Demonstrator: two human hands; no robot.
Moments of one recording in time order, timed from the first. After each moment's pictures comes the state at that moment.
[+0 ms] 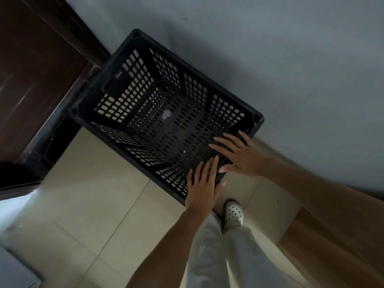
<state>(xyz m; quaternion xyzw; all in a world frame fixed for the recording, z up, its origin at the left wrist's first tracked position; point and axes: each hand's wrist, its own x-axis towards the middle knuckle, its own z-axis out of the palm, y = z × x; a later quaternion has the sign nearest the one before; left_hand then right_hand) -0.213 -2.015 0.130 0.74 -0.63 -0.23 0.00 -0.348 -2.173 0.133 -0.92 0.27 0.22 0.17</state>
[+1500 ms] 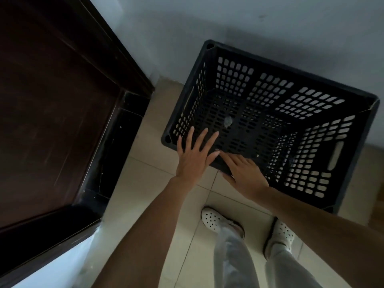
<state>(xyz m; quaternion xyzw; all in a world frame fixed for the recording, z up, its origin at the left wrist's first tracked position) 0.157 -2.077 0.128 0.64 -0.76 -0.12 -0.06 -0.030 -2.060 0.128 -0.83 0.50 0.05 0.24</state>
